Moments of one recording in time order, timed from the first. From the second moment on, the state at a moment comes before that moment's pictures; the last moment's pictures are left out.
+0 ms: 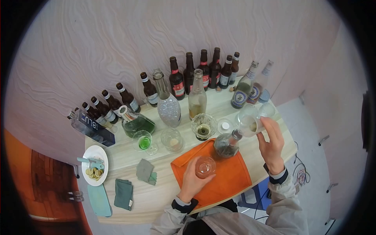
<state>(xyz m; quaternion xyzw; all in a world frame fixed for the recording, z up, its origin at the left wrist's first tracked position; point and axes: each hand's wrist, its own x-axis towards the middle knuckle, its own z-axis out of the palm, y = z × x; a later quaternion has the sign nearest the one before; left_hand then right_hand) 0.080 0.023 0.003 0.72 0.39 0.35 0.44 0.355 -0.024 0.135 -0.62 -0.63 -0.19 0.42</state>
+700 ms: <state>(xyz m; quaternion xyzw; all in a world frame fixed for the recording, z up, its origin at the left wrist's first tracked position) 0.079 0.023 0.003 0.72 0.38 0.37 0.45 0.366 -0.012 0.156 -0.56 -0.67 -0.30 0.37</state>
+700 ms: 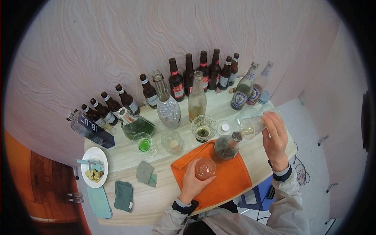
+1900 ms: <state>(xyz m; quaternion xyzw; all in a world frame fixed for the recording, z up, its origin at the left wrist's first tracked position) 0.077 0.024 -0.002 0.72 0.38 0.36 0.46 0.353 -0.010 0.214 -0.48 -0.77 -0.36 0.21</state>
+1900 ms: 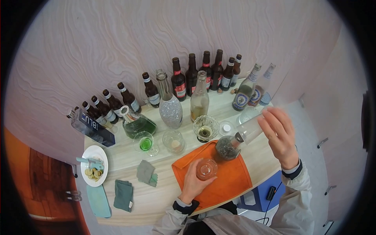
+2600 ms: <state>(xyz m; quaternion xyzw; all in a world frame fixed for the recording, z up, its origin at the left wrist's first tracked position) 0.078 0.024 -0.002 0.71 0.38 0.37 0.46 0.360 -0.042 0.139 -0.65 -0.64 -0.20 0.37</state>
